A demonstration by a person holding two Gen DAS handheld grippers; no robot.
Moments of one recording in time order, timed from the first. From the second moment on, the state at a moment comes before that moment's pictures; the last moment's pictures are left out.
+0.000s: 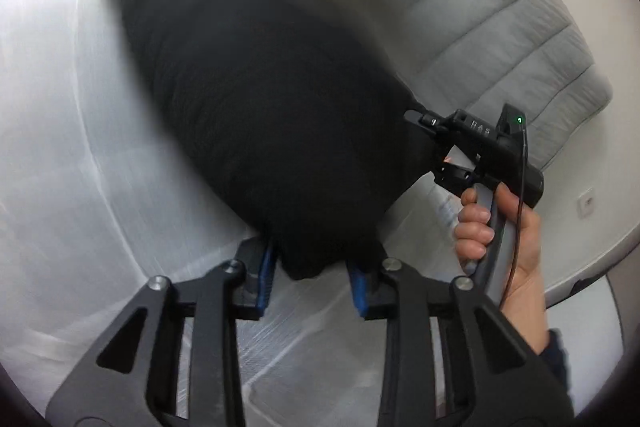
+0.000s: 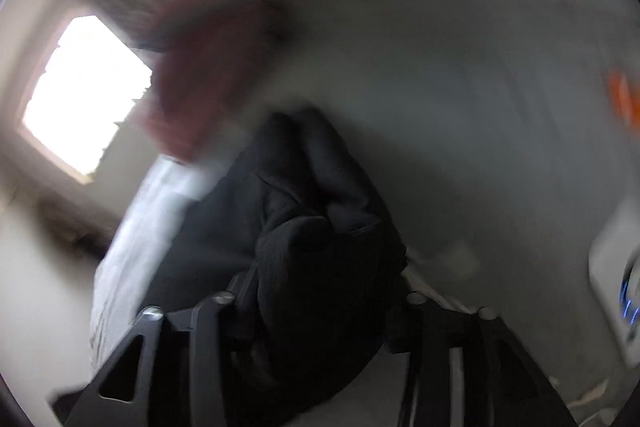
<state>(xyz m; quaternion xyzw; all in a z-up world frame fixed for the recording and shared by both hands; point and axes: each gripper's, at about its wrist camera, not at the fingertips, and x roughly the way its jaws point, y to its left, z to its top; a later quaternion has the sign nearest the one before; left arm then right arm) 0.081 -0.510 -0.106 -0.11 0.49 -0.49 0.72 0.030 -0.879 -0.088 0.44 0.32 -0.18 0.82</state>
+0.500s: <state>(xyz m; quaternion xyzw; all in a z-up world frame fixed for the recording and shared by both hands) 0.085 -0.476 -0.087 -0.09 0.48 -0.47 0.73 0.032 -0.873 -0.074 0.38 0.30 -0.23 0.84</state>
